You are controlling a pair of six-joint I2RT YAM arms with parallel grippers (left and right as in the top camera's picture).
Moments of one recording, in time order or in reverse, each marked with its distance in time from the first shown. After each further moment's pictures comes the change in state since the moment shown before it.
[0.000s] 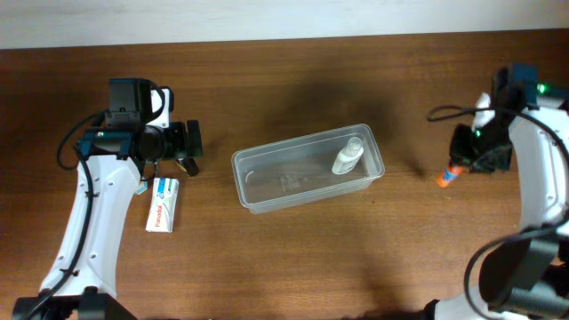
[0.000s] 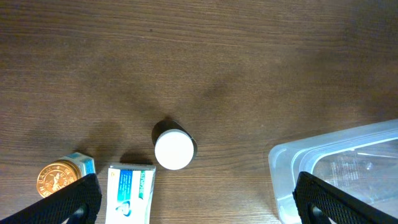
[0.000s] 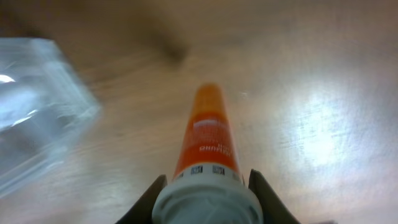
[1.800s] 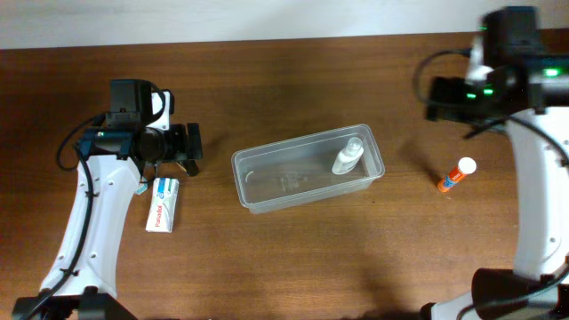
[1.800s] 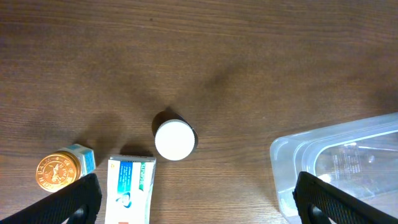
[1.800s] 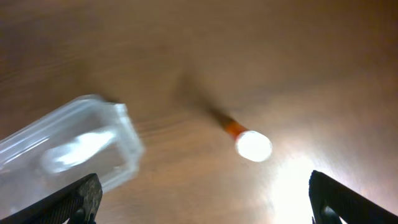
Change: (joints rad) left arm 0.000 0.000 0.000 -0.027 -0.002 0.000; right arm 0.139 -0.035 0.351 -0.085 0.141 0.135
